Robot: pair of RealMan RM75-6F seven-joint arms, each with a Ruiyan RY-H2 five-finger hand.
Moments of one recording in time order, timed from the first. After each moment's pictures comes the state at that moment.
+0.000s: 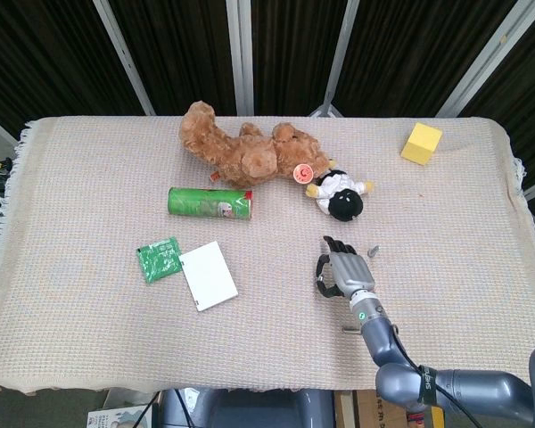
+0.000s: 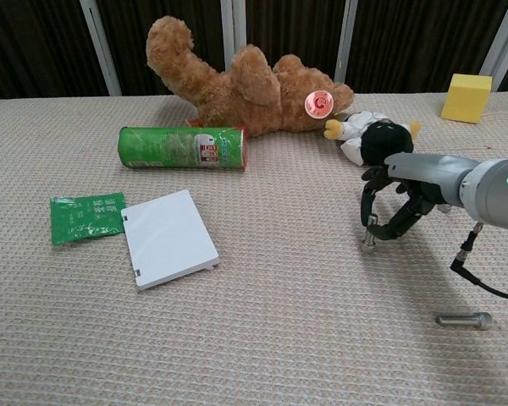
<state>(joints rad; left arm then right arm) 0.06 -0.96 -0.07 -1.81 1.37 1.58 0.07 0.80 -1.49 0.20 -1.81 -0.48 1.09 -0.52</state>
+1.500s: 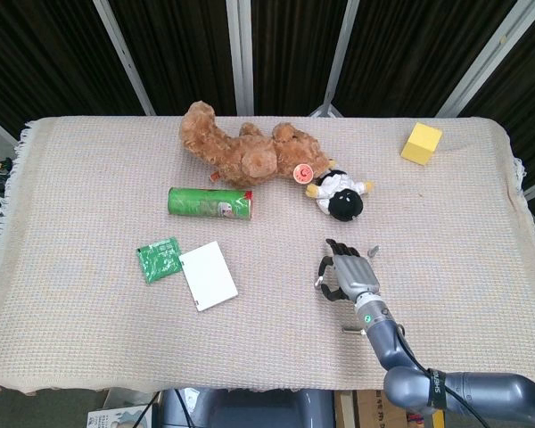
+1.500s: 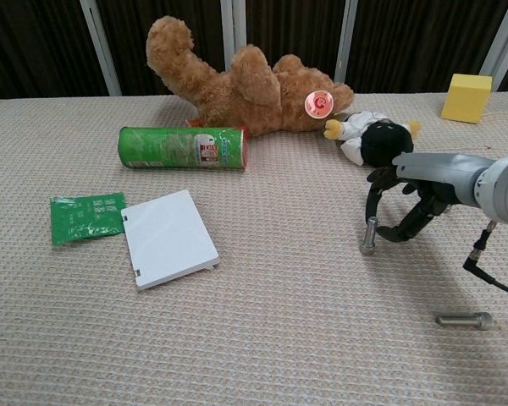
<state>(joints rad) 0.06 -0.96 -0.07 -1.81 1.36 1.58 0.08 0.80 -1.44 0.17 -1.86 -0.49 1.08 -0.51</state>
